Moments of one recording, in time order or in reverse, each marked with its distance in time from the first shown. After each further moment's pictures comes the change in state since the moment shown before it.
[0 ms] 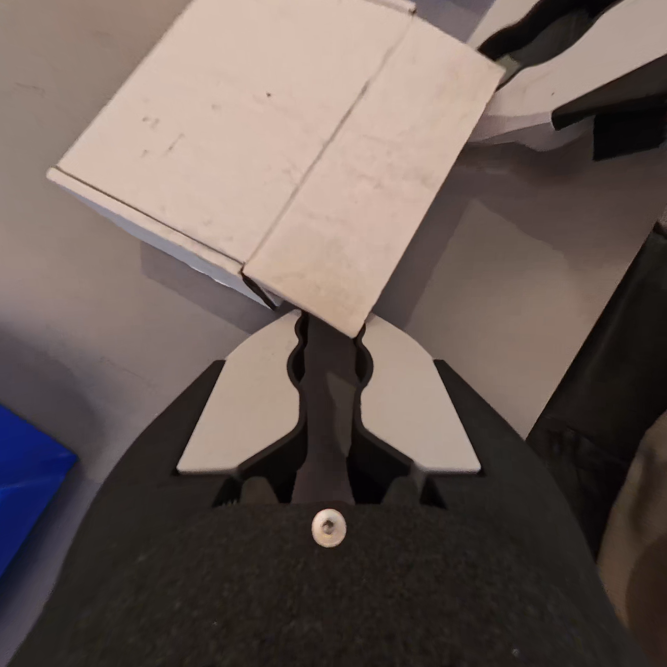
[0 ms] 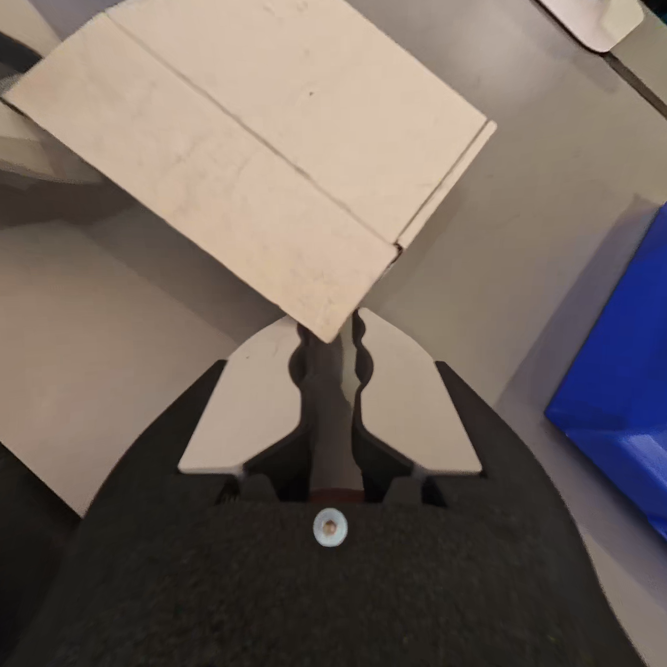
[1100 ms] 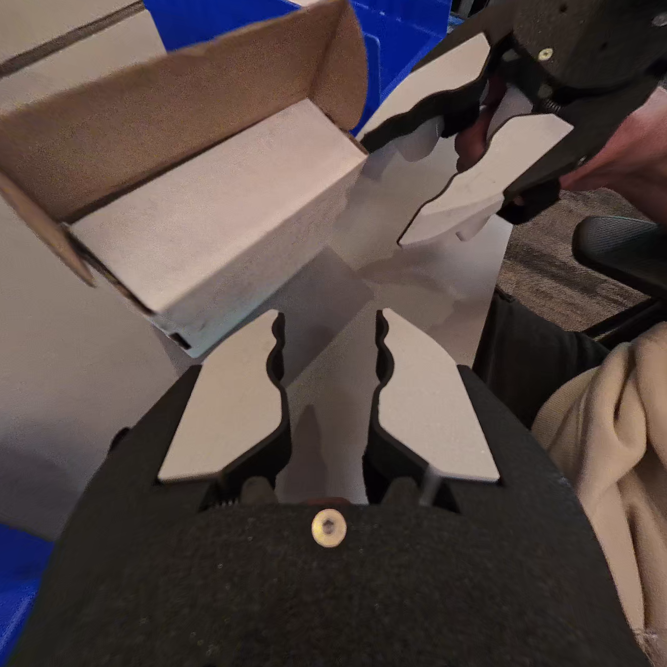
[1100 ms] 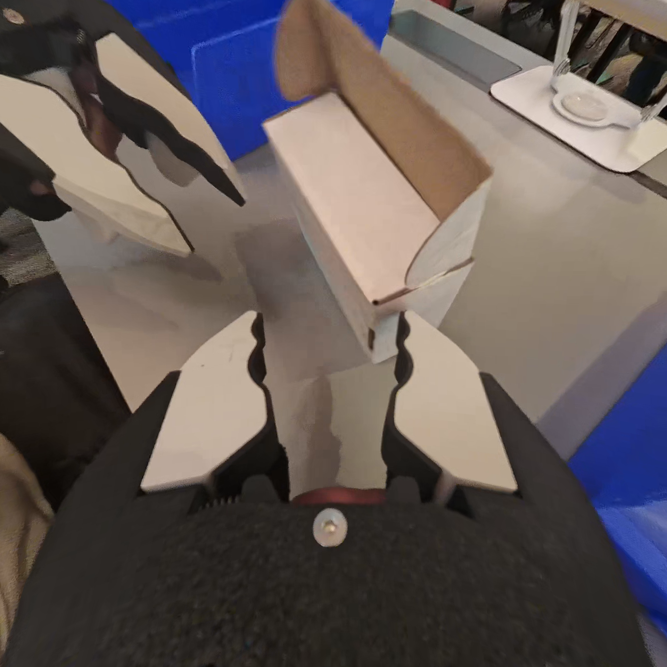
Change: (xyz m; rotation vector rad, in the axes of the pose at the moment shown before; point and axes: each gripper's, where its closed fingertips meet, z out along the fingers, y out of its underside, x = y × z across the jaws) left arm 0.014 -0.063 -0.036 0.210 0.230 -0.014; right arm -0.007 -0.059 -0.042 0.218 -0.225 0.041
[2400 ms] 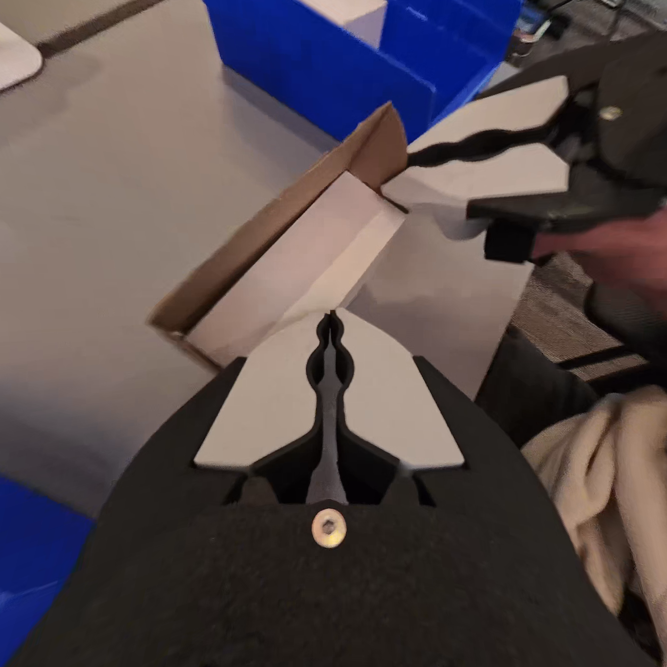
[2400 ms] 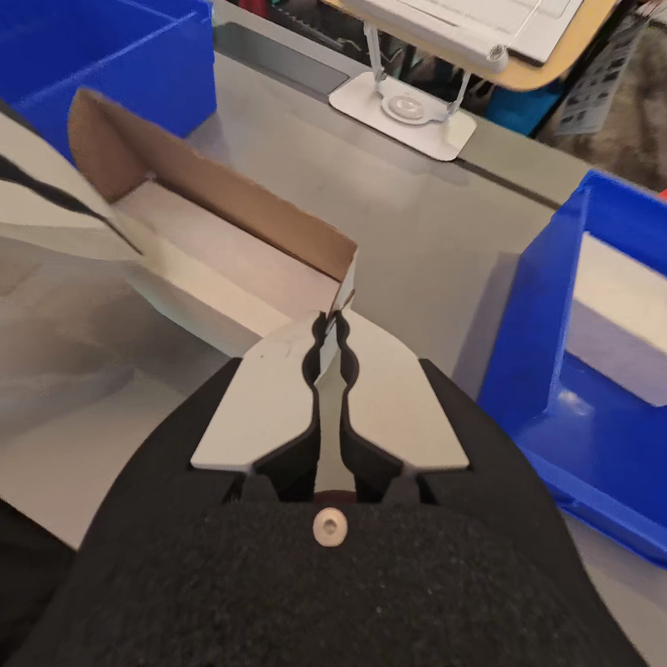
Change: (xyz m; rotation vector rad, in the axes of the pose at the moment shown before) left arm -0.021 -0.041 0.000 -0.074 -0.061 -0.106; right arm 0.050 -0.028 -0.008 -0.019 0.386 0.132
